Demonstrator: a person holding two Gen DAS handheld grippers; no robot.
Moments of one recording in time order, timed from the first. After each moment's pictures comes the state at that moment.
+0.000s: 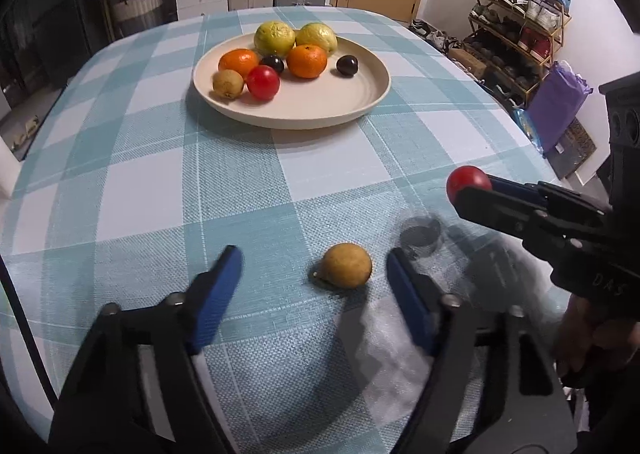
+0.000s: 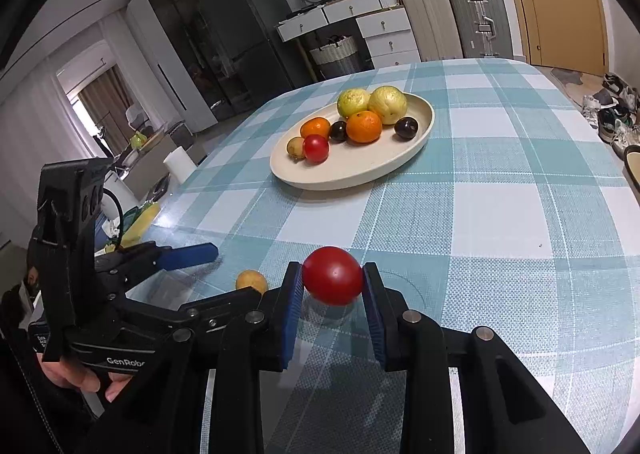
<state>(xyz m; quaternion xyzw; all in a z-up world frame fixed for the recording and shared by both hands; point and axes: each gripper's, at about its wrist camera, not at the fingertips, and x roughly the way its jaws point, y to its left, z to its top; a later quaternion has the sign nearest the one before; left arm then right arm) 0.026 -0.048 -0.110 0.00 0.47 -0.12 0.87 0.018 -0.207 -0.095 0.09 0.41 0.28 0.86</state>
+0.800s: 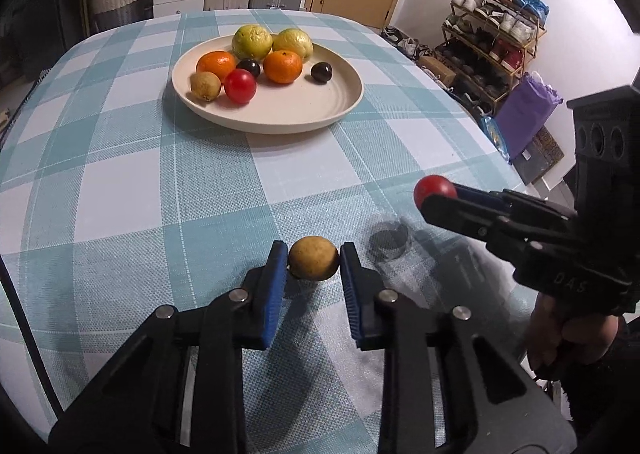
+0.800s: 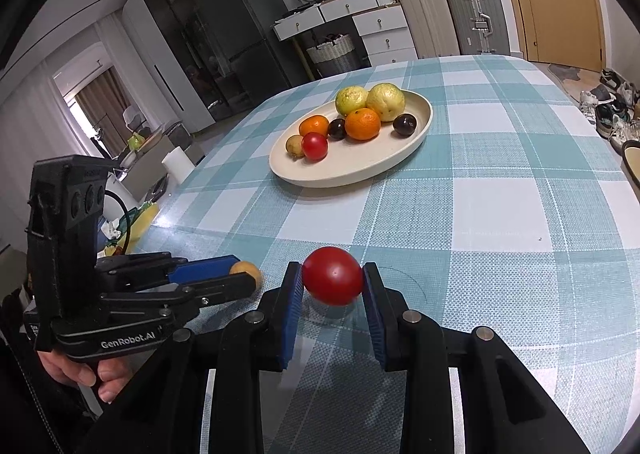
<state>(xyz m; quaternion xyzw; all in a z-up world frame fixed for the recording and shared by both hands) 0.022 -0.038 -0.103 -0.04 0.46 -0.17 0.87 0.018 -0.206 -0.095 0.09 0.41 0.27 0.86</state>
